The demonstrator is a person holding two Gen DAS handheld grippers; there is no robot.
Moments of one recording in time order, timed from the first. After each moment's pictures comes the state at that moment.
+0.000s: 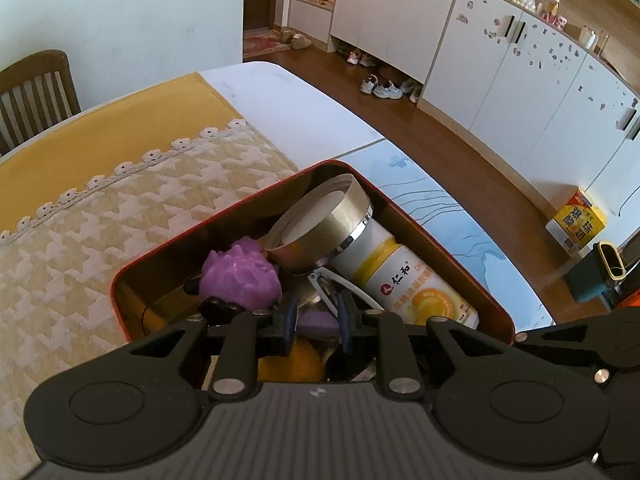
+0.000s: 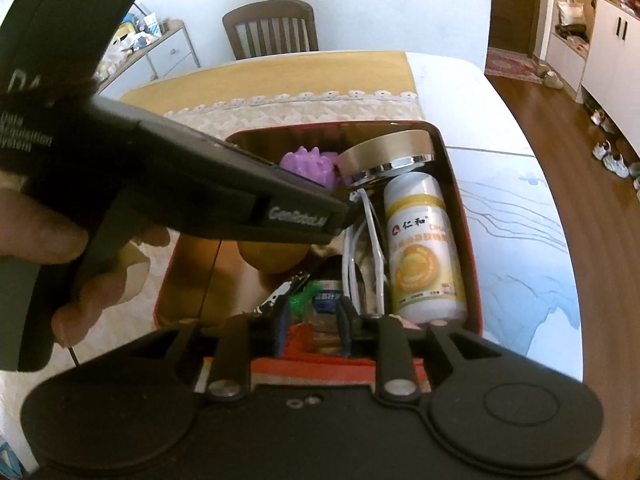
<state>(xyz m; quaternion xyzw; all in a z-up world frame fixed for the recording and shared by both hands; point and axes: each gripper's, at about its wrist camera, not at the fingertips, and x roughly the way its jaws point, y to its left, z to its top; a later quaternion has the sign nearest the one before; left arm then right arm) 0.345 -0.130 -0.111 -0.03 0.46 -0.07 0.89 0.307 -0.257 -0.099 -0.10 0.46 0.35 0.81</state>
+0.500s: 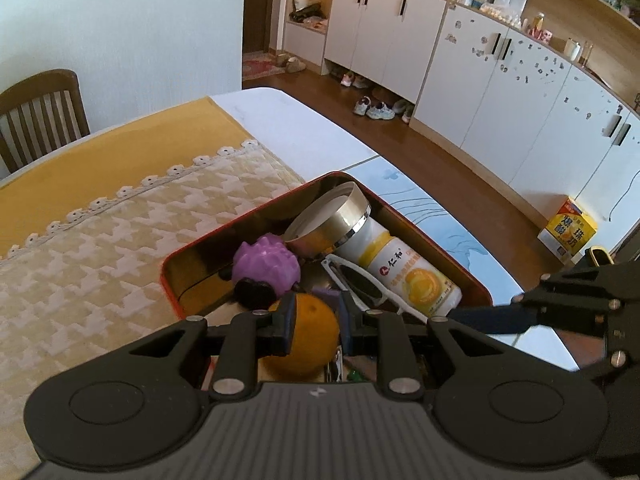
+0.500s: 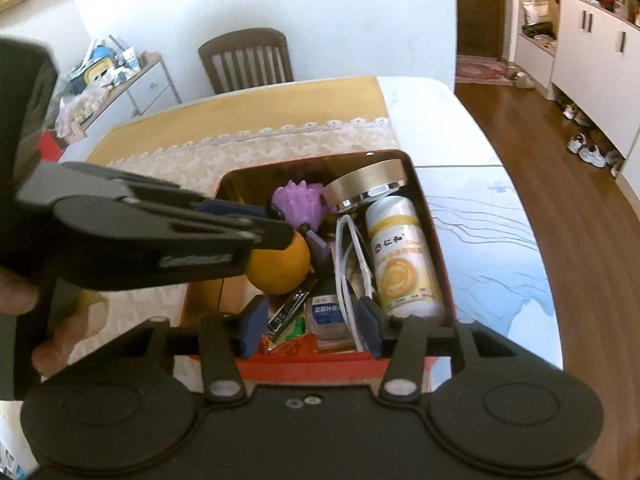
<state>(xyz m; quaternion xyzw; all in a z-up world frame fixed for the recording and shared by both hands) 0.301 -0.111 -0.086 -0.03 0.43 -0.08 0.90 0.293 -0.273 -0.073 -0.06 0.44 0.31 0.84</state>
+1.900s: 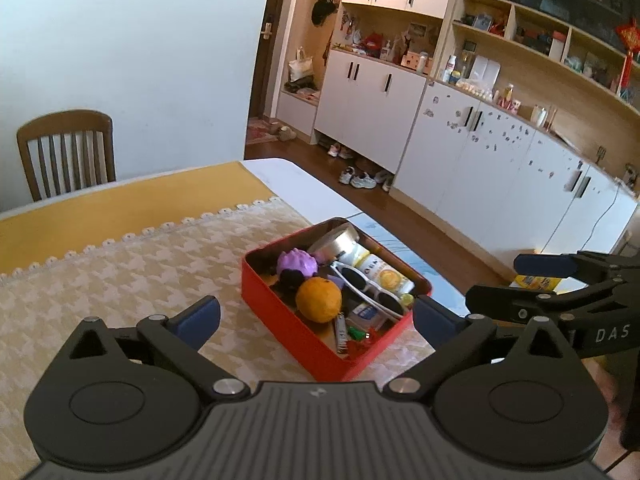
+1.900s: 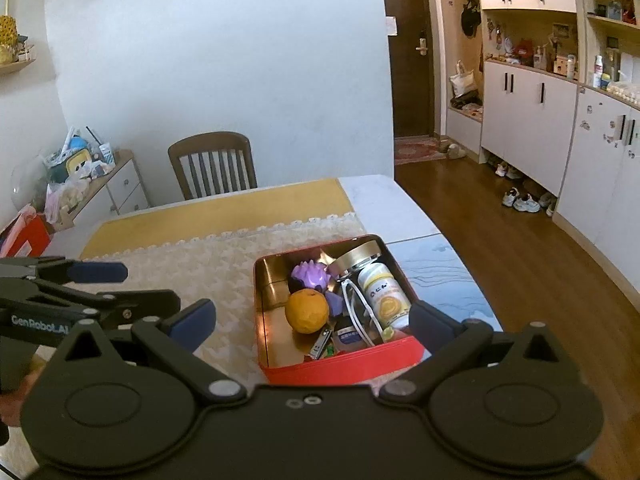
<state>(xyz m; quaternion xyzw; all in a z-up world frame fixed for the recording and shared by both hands) 0.154 -0.045 -0.010 -0.07 0.32 -0.10 0.94 0.184 -0.271 -0.007 -0.01 0.31 0.23 0.92</state>
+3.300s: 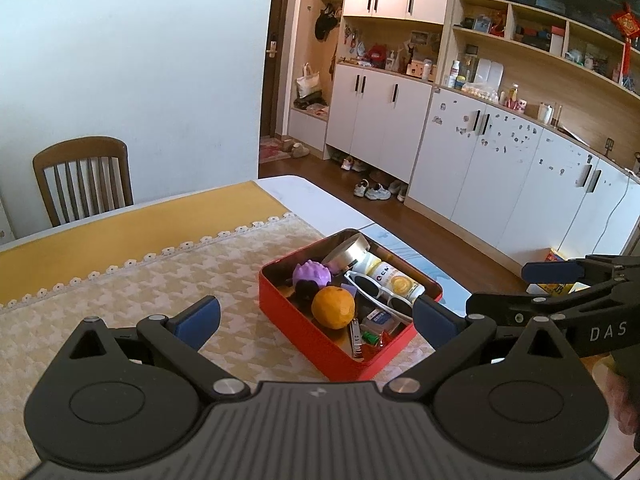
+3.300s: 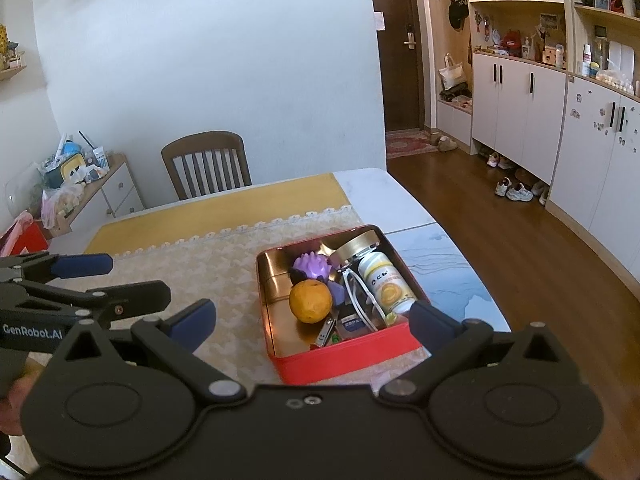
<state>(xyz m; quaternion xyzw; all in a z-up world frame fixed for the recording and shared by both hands) 0.140 -0.051 -0.001 -0.04 0.30 -0.07 0.95 0.172 -0.269 -0.007 0.00 0.32 0.21 0.92</state>
